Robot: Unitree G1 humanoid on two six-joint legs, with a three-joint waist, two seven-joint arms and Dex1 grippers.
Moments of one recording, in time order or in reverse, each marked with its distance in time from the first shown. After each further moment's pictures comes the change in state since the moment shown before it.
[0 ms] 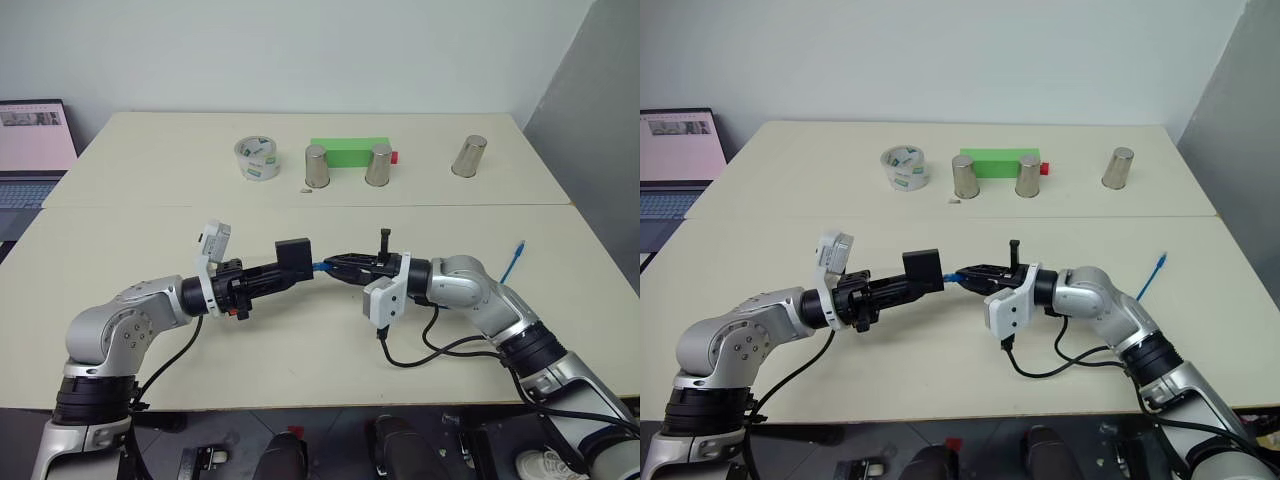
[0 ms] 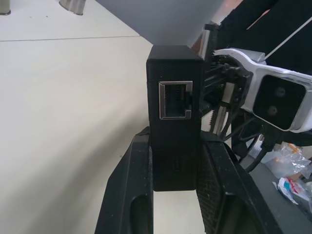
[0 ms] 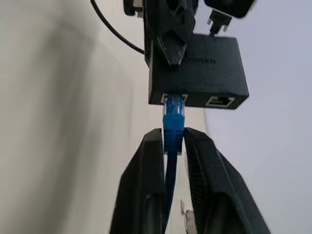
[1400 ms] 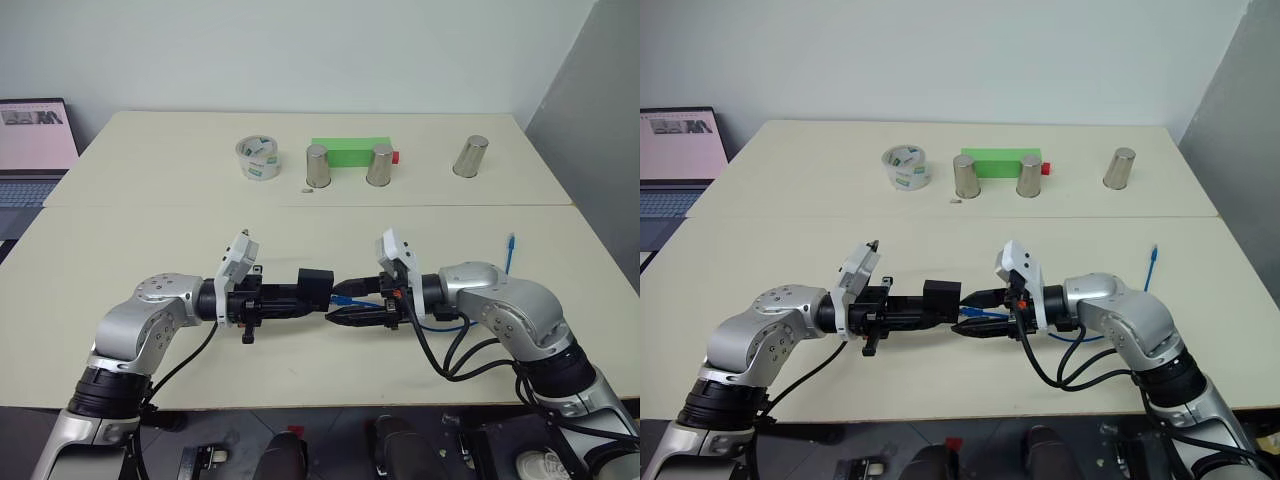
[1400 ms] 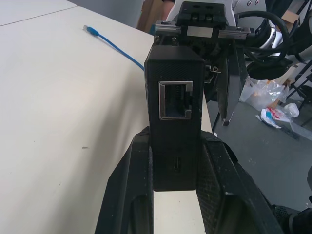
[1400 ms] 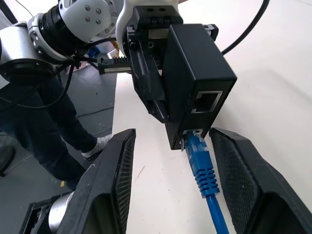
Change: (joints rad) left arm -0.020 0.024 -0.165 0.019 0.192 -0.266 -0.281; right arm 0.069 0.002 -0.140 -0.430 0.956 1.482 0.284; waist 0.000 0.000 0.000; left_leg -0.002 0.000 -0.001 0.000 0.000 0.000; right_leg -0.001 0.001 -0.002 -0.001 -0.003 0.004
